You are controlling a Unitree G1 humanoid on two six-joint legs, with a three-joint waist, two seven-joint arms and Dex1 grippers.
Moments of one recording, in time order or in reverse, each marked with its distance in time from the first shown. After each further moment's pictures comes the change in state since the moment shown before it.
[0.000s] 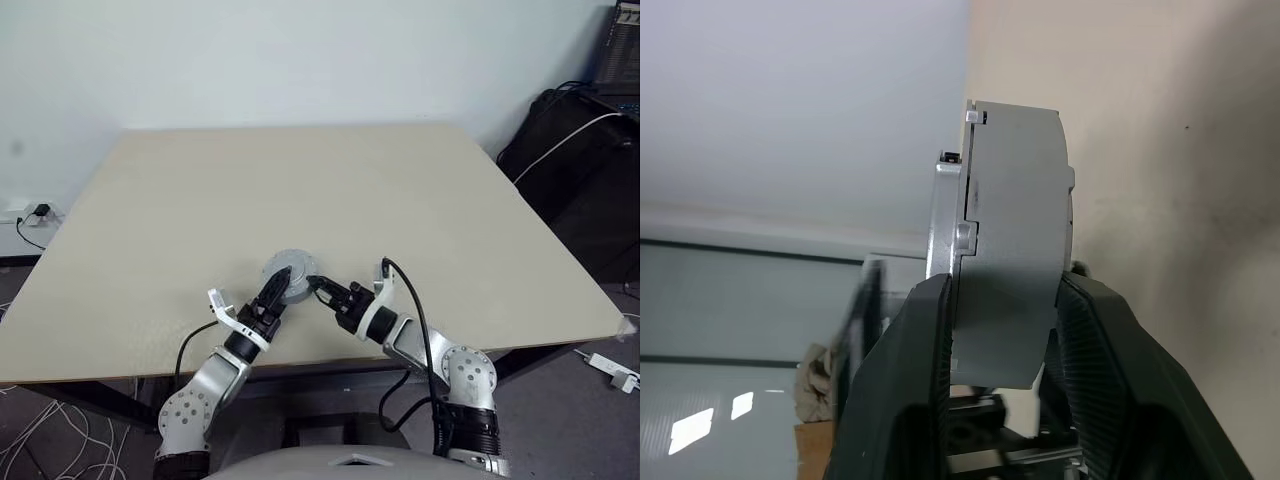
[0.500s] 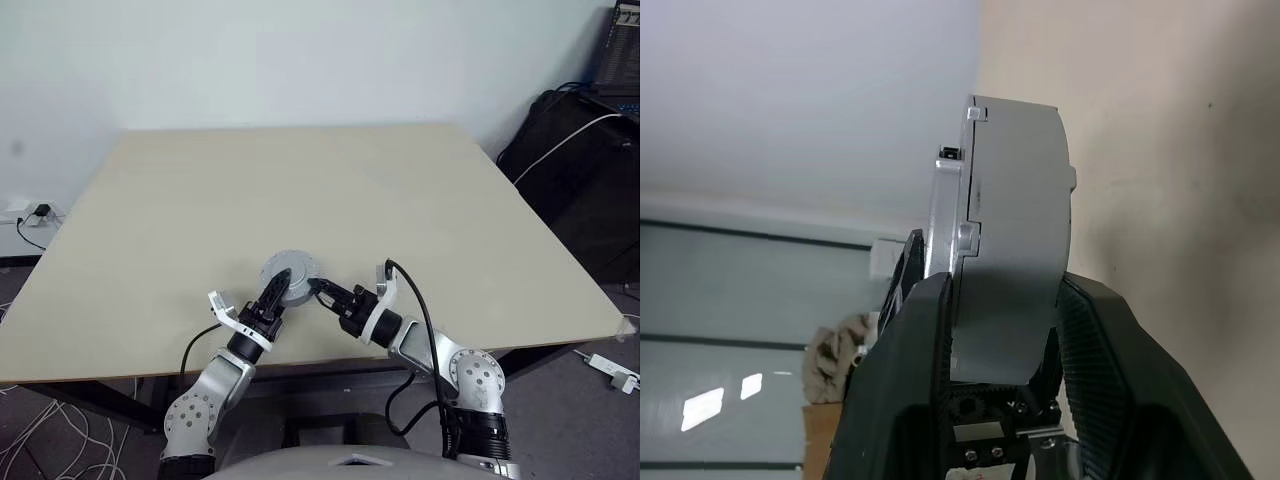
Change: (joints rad) left arm 0.008 0.001 -0.043 0.003 -0.061 -0.064 -0.019; right arm 0.018 -0.054 0.036 -0.025 0.058 -0.010 0.010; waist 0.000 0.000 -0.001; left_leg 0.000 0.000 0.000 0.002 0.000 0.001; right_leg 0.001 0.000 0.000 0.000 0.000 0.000
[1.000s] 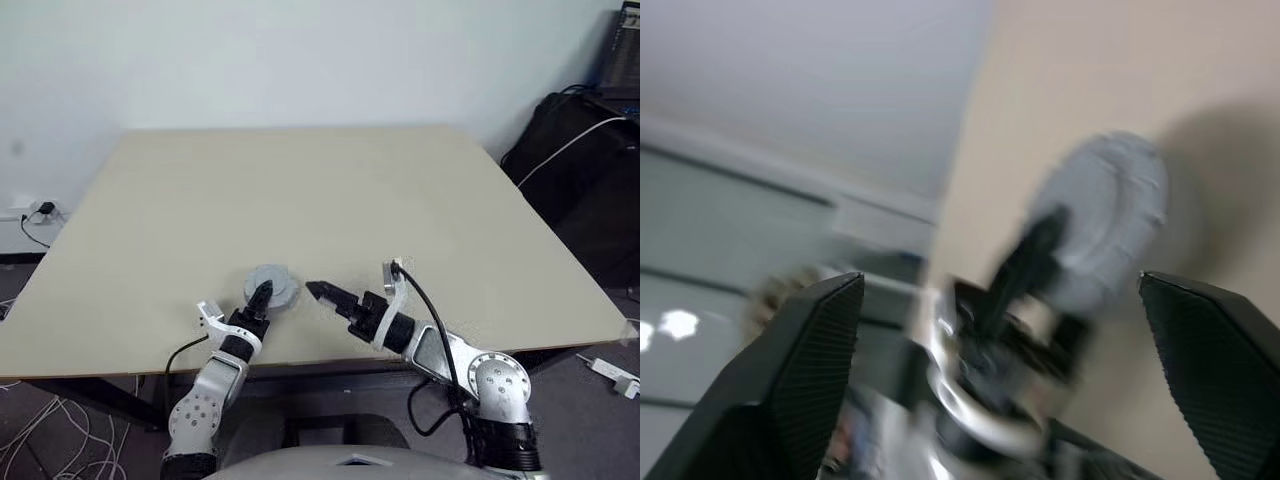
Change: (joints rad) left arm -0.059 -0.001 0.051 0.113 0.095 -0.199 0.174; right arm 0.059 -0.182 0.094 -0.200 -0.113 -0.031 0.051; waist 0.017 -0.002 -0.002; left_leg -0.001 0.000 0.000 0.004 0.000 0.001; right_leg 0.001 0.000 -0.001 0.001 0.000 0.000
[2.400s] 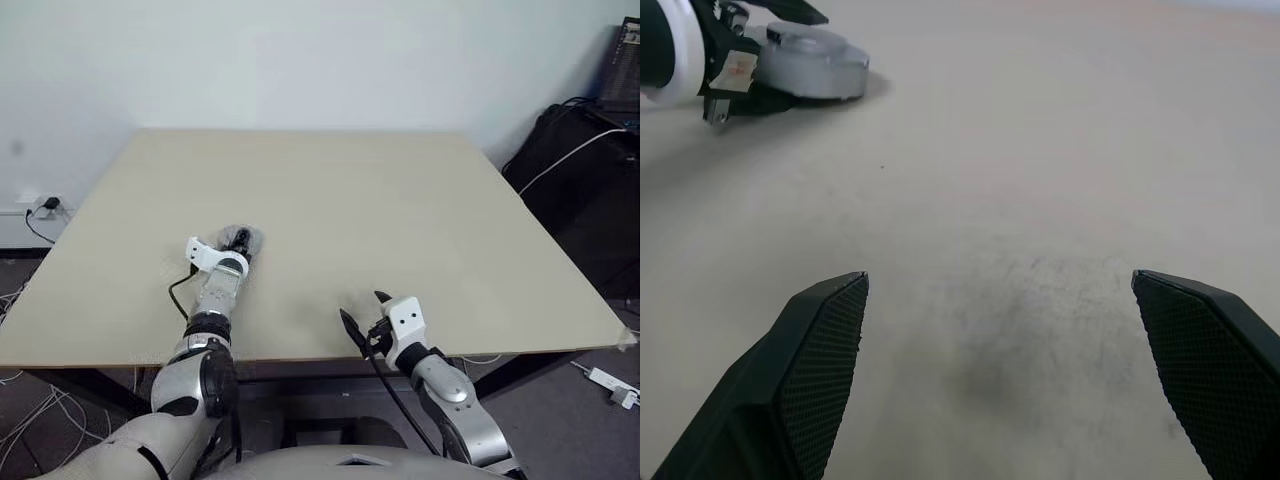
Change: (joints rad) left arm -0.762 0.053 0.440 0.851 0.465 -0.210 0.062; right arm 0.215 -0.071 0.287 0.182 -1.178 -0.946 0.278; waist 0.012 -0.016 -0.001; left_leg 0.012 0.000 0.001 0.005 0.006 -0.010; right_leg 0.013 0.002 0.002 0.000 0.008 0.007
